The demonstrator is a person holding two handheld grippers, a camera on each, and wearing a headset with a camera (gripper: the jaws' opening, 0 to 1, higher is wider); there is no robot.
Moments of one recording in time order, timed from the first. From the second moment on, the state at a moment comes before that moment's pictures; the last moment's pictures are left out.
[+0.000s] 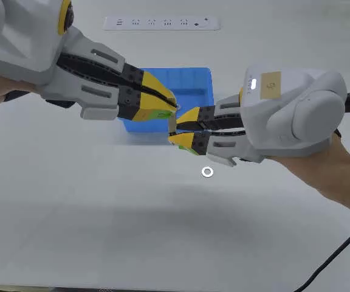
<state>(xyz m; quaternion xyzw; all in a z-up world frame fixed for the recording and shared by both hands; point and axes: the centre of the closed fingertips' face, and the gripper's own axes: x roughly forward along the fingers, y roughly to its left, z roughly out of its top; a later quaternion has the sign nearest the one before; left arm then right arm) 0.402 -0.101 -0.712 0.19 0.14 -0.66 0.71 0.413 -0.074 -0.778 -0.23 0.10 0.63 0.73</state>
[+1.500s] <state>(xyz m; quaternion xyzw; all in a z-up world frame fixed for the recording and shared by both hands) 0.516 -0.090 -0.777 0.16 0.17 -0.65 0.73 0.521 -0.058 -0.843 -0.23 0.15 0.62 0.73</state>
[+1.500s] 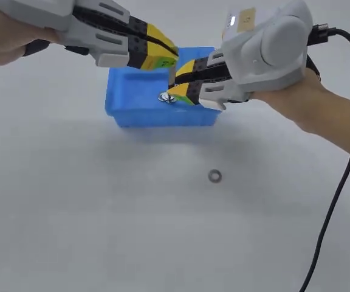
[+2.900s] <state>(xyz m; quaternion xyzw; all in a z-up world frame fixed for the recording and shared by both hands) 0.406 -0.125 -0.710 0.16 0.13 -0.68 0.70 0.420 -0.097 -0.788 -0.16 0.13 0.65 0.73</state>
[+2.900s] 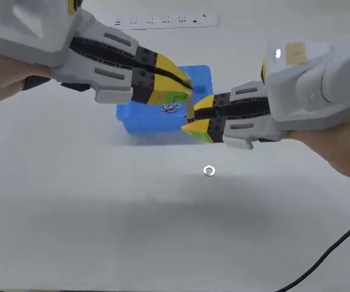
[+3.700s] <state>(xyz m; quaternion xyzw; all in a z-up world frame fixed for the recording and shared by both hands) 0.380 -0.143 -0.750 0.14 0.17 -0.68 0.70 0.383 -0.117 -0.826 -0.15 0.17 0.65 0.73</state>
